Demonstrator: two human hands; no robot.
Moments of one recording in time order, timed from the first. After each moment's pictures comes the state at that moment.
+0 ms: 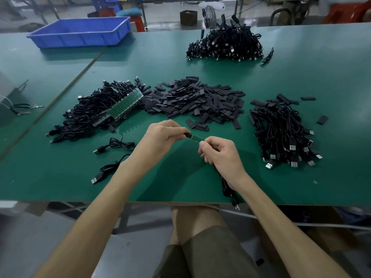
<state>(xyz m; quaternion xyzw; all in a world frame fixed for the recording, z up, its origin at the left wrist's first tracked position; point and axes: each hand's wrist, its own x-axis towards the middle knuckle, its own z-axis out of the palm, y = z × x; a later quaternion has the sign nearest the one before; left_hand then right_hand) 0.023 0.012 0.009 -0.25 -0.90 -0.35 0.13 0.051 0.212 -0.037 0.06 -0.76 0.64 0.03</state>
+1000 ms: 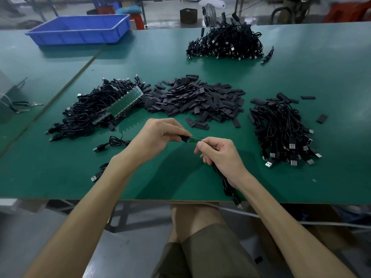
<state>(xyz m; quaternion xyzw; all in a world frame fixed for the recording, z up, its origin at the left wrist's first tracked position) 0.026 0.004 0.029 -0.28 -0.89 -0.36 0.05 0.054 0.215 -0.033 0.09 -0.74 0.67 -0.02</state>
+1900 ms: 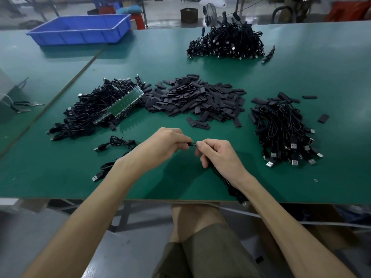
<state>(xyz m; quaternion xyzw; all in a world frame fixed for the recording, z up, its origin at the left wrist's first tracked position) 0.029 0.015 0.026 -0.29 -0.92 -0.26 -0.03 0.054 0.213 -0.030 0.12 -0.76 0.64 -0.03</state>
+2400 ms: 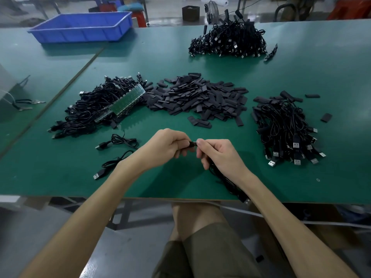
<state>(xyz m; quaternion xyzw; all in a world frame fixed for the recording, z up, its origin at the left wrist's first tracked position) 0.032 0.015 0.017 -0.20 -0.90 -0.37 -0.10 0.054 0.213 -0.029 0.13 -0.75 0.64 -0.05</state>
